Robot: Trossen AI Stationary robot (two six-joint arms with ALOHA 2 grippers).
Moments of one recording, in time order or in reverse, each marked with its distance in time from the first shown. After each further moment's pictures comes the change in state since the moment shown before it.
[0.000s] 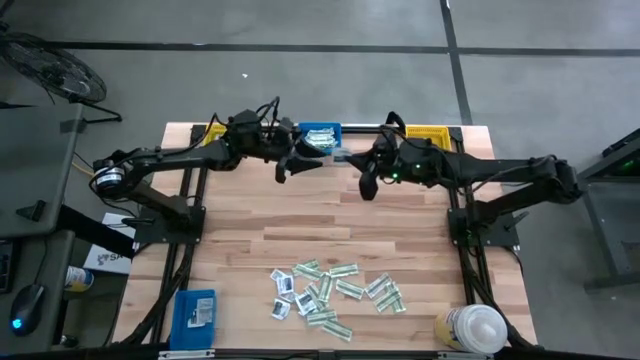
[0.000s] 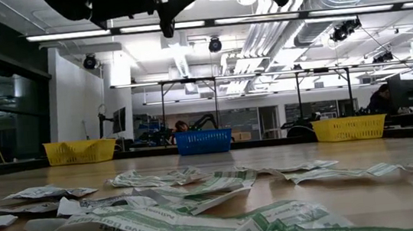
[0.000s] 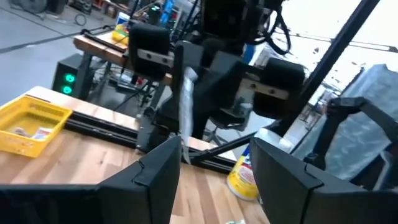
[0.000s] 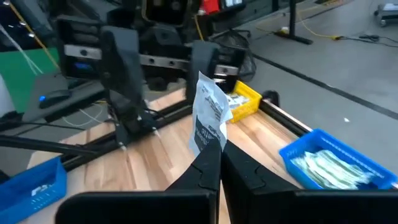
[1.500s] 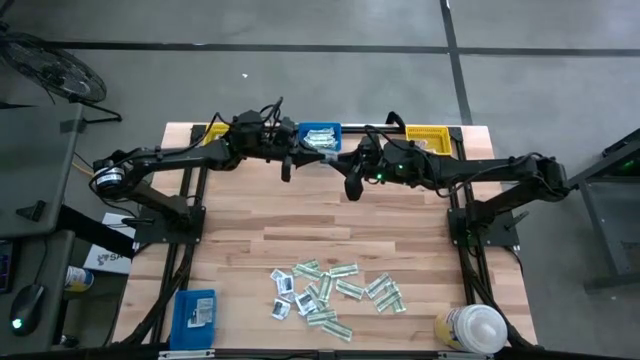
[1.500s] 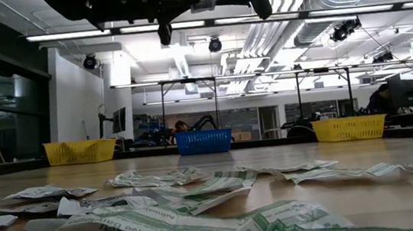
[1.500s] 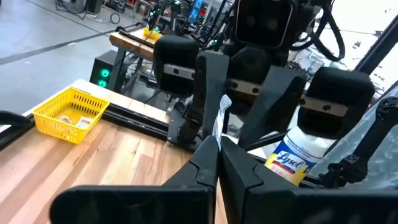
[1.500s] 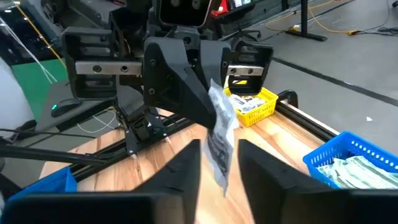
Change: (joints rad) left arm 0.001 0.000 0.002 -0.084 -0.106 0.064; right arm -0.024 0.119 0.000 0.163 -0.060 0.037
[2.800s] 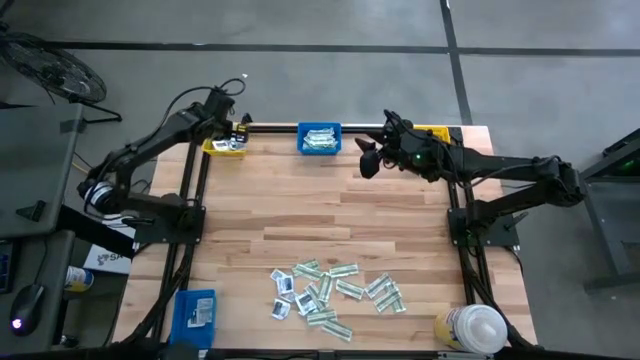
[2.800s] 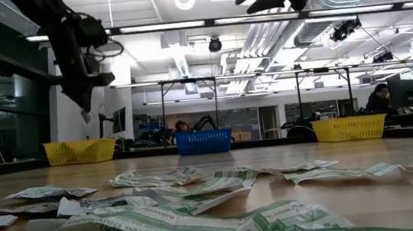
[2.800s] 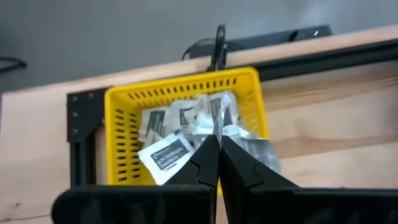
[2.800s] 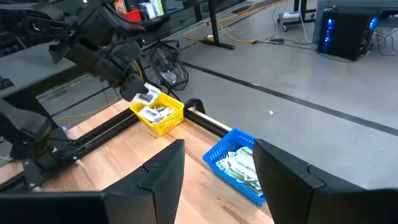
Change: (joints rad) left arm 0.556 -0.132 0.000 -1.129 -0.811 0.049; right arm -0.058 -0.144 0.000 -0.240 0.290 0.021
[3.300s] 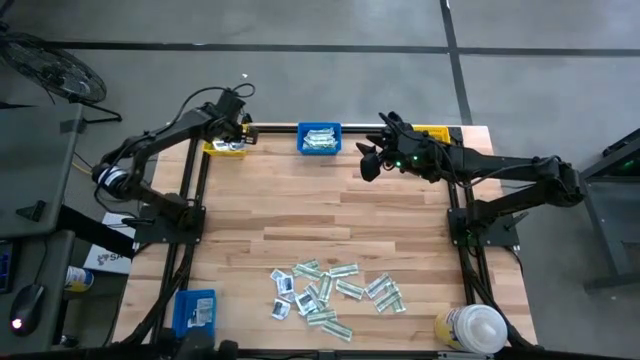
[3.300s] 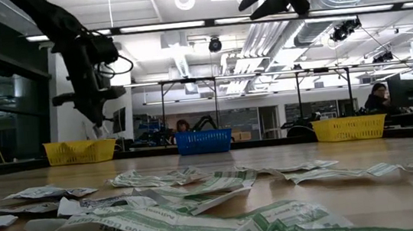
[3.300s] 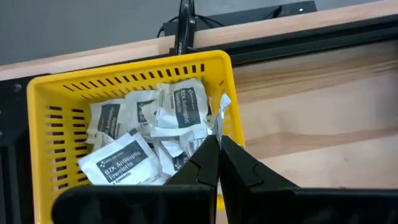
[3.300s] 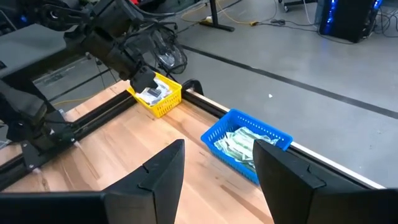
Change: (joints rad) left arm 0.006 0.156 0.000 0.091 0.110 -0.026; right arm -0.004 0.000 0.000 -0.081 -0.023 0.043
